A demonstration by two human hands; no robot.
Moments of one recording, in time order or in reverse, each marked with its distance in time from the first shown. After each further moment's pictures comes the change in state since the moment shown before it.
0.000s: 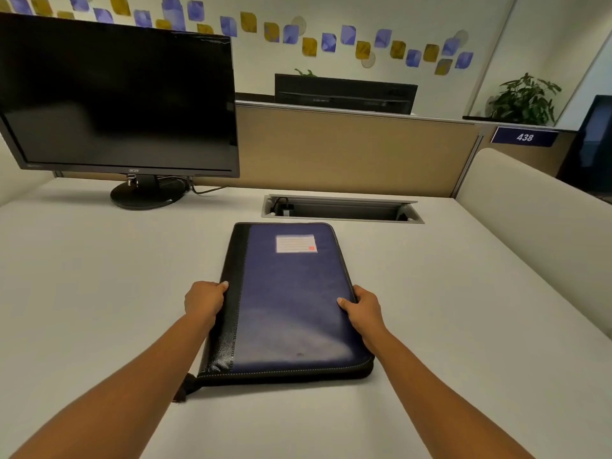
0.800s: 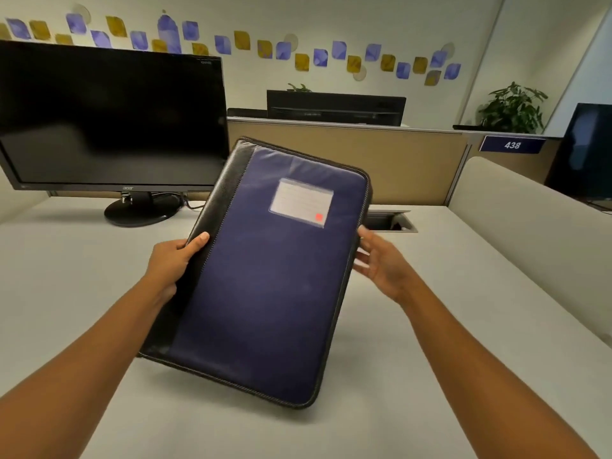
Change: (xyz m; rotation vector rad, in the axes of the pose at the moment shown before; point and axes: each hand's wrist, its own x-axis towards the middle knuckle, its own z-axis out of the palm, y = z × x) left_hand 0.017 0.070 -0.060 -0.261 -0.111 0.256; right_hand 0.029 -0.083 -0.067 0.485 -0.304 -0.206
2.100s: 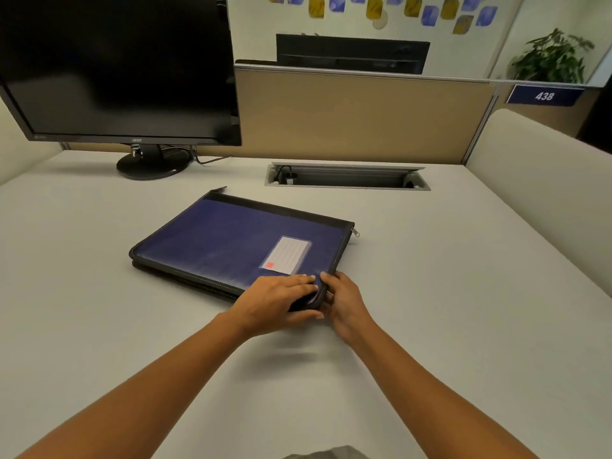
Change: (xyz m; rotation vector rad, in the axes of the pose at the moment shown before) left_hand -0.143 -0.055 0.075 0.952 -0.506 1.200; right_hand -0.077 0.115 0.068 0.271 0.174 0.283
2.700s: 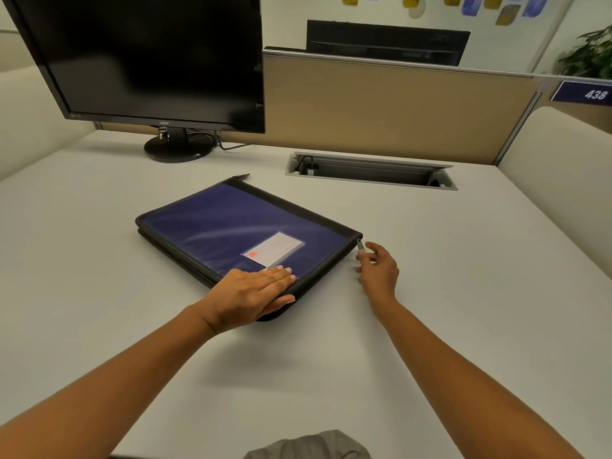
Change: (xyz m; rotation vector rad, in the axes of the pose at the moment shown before) left_hand -0.040 -0.014 -0.024 0.217 0.191 0.136; right_hand 0.043 -0.016 -0.026 -0.497 0.342 -0.304
